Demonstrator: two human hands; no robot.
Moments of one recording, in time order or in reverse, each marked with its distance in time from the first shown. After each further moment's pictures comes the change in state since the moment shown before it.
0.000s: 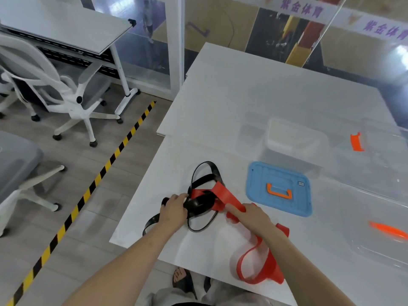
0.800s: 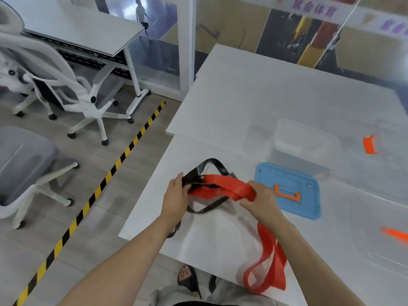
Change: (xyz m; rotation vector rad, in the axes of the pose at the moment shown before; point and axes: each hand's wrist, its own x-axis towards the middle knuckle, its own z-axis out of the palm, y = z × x) left_hand -0.012 0.018 -0.037 -0.296 0.320 0.069; right_hand -0.014 -0.023 -0.031 0.144 0.370 -0.425
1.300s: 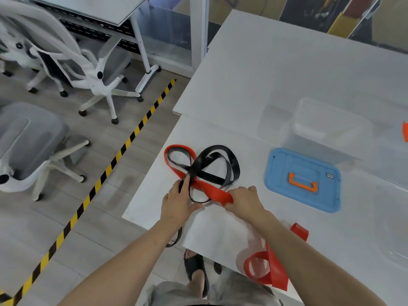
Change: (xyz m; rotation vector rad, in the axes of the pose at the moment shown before) left_hand -0.028 -0.068 0.042 0.446 -0.108 0.046; right_hand 0.028 0.029 0.100 -0.550 -0.458 -0.132
